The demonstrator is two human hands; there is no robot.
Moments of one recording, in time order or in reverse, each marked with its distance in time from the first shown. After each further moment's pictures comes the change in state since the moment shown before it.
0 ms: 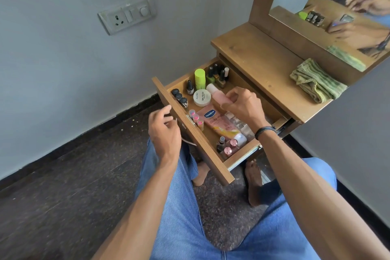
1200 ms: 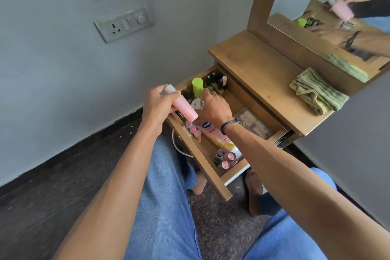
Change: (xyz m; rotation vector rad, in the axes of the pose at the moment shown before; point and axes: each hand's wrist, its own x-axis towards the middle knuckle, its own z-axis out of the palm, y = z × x) left_hand 0.102 0.037 0.023 -0.143 -0.350 -0.240; right_hand 0.047 -0.043 0.061 -0.301 -0.109 -0.133
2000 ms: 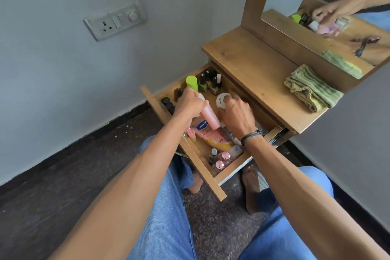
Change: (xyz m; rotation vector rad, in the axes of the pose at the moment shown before) left_hand 0.015 -0.013 0.091 0.323 -0.187 -0.131; right_hand -0.042 0.060 -0.023 -0.130 0.166 0.055
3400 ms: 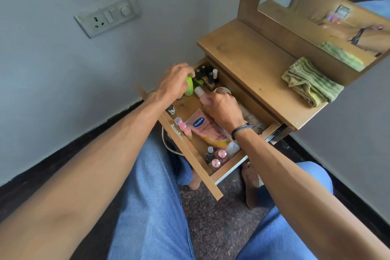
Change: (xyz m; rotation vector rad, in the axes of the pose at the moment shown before) left_hand 0.048 0.018 -0.039 0.832 0.129 0.817; right_hand 0.013 -0.013 0.013 0.135 -0.019 -0.117
